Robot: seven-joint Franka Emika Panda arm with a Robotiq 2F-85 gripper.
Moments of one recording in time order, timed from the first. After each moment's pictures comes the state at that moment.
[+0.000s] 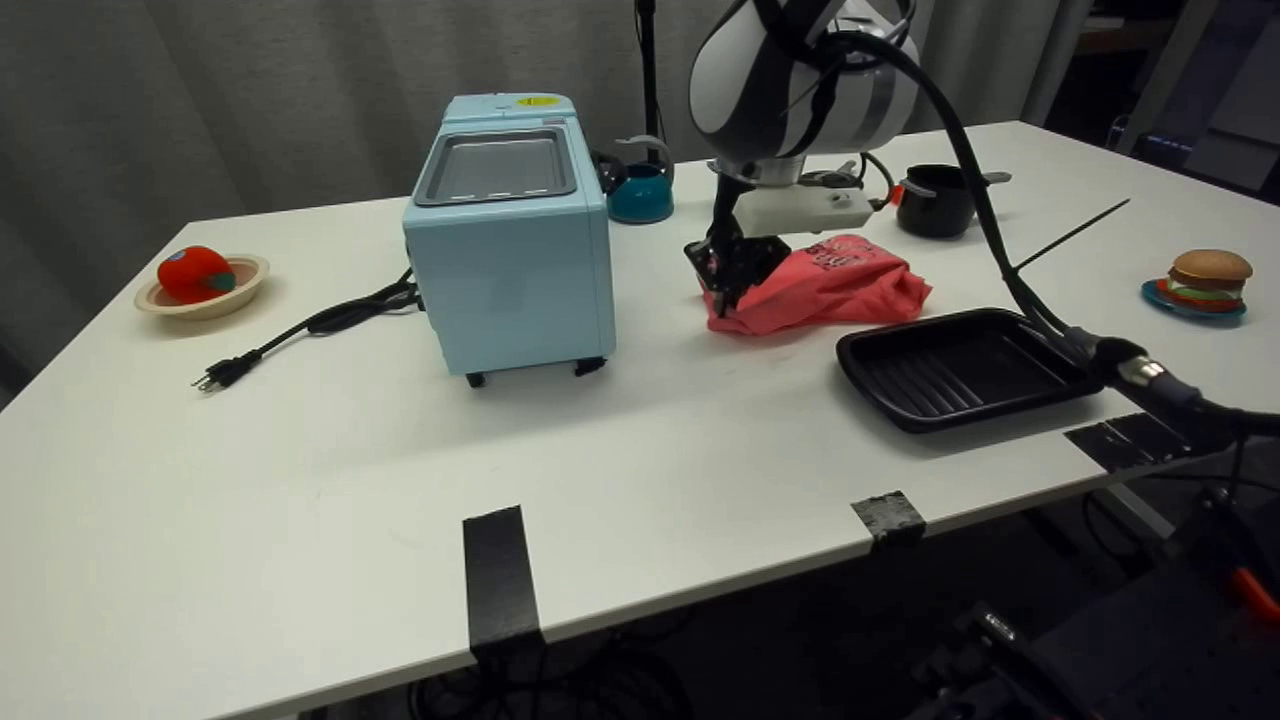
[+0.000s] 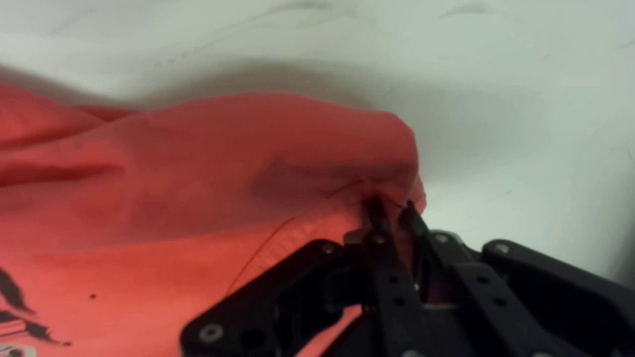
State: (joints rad) arm 0.05 0.55 0.07 -2.02 0.13 2.67 0.05
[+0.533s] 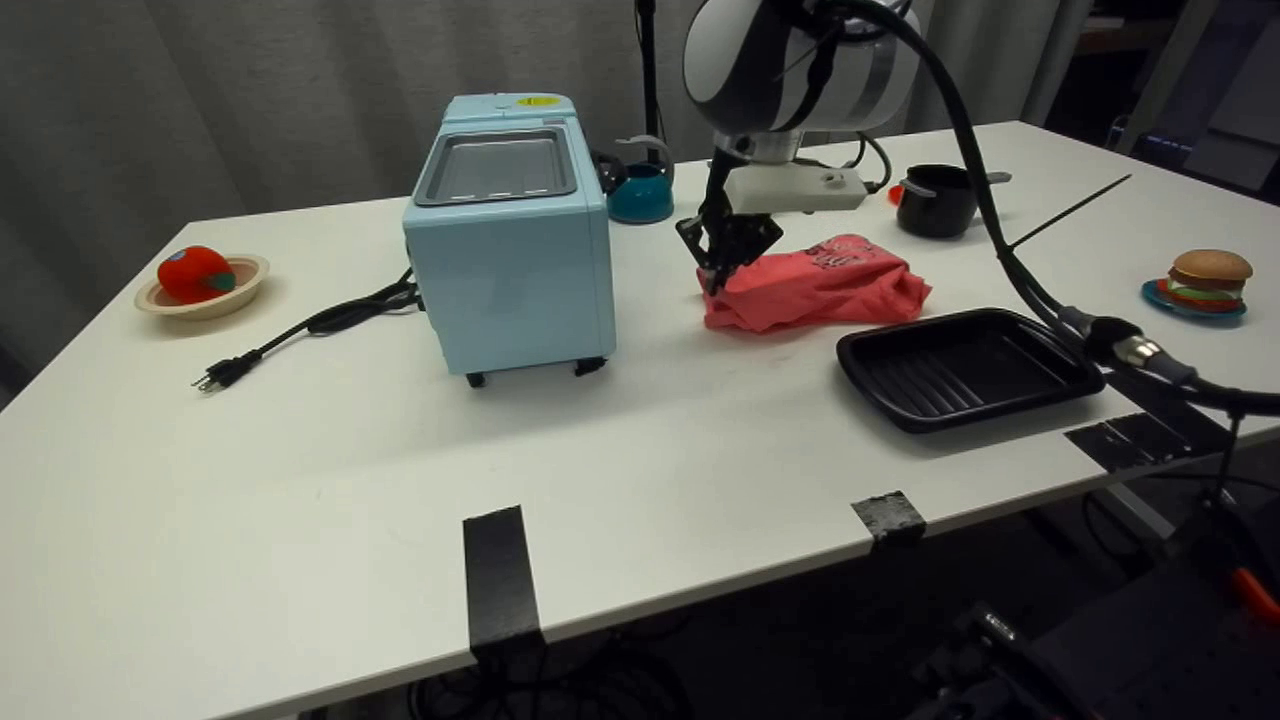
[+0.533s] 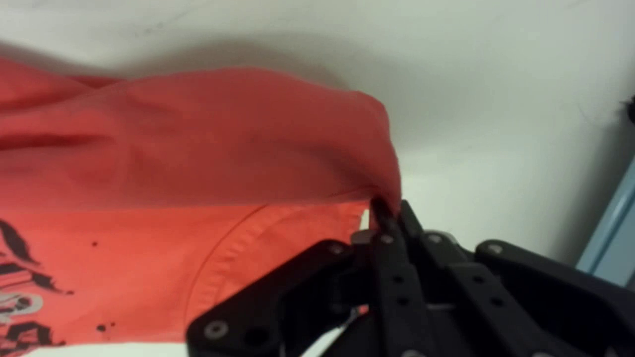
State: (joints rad) arm 0.05 0.51 0.08 -2.02 0.16 2.68 0.06
